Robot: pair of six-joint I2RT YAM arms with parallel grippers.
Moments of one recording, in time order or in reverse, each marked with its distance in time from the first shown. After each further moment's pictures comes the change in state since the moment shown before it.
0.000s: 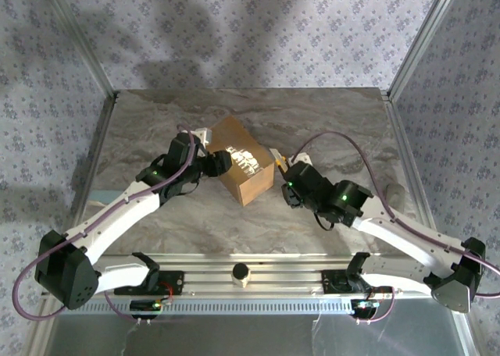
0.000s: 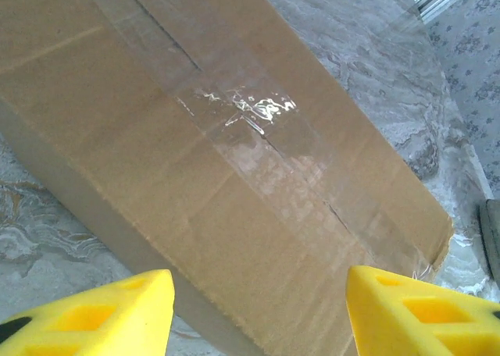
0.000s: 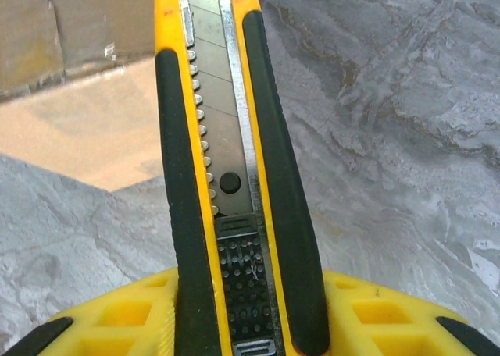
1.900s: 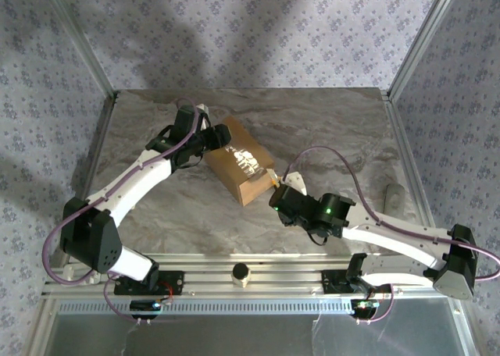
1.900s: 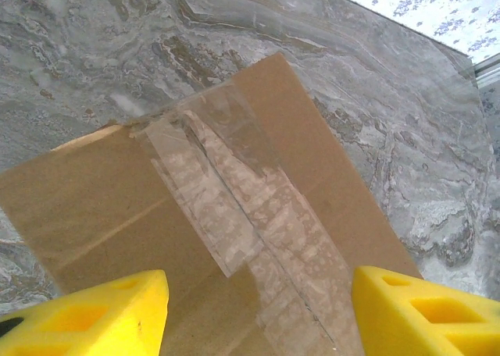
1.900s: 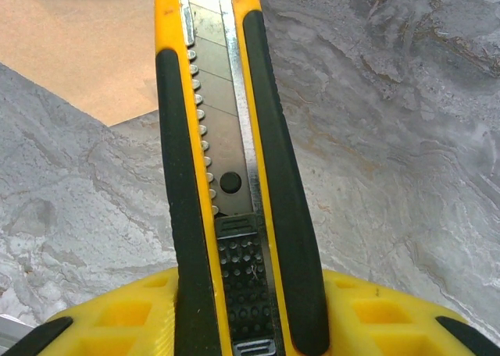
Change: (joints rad) left arm 0.107 0.264 0.277 -0.079 -0.030 -0.056; right arm 0.167 0.046 -0.076 -0.035 0.060 0.207
